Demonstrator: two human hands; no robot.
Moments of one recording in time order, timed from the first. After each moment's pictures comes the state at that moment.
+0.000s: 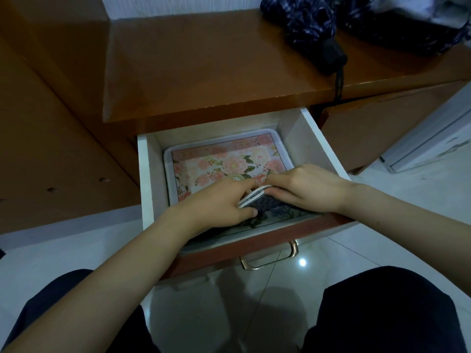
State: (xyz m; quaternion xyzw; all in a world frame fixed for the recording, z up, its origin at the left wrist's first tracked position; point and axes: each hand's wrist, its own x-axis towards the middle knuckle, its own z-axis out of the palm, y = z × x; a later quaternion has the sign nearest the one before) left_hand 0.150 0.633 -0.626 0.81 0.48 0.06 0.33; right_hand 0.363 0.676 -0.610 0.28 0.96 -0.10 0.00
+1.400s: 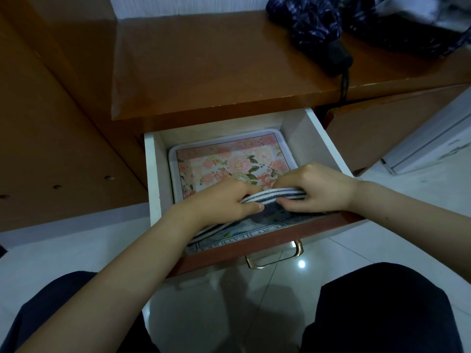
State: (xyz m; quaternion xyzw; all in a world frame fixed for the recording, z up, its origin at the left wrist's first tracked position) left_hand 0.144 0.634 -0.630 0.80 0.45 0.06 0.39; right_hand 0.365 0.677 -0.605 0.30 0.93 -0.20 0.00
